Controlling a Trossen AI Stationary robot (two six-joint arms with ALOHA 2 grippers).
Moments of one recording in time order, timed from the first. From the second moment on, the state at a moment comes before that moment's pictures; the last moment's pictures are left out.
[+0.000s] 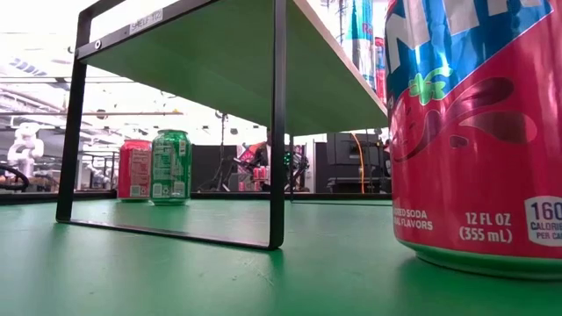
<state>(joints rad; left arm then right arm) -0.16 1.32 1.28 0.08 0.12 -0.60 0.32 1.42 1.89 -0.83 0.24 0.41</state>
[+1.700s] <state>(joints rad) -0.07 1.30 1.28 0.09 0.12 -0.41 0.22 1.43 1.89 -0.65 0.30 0.47</state>
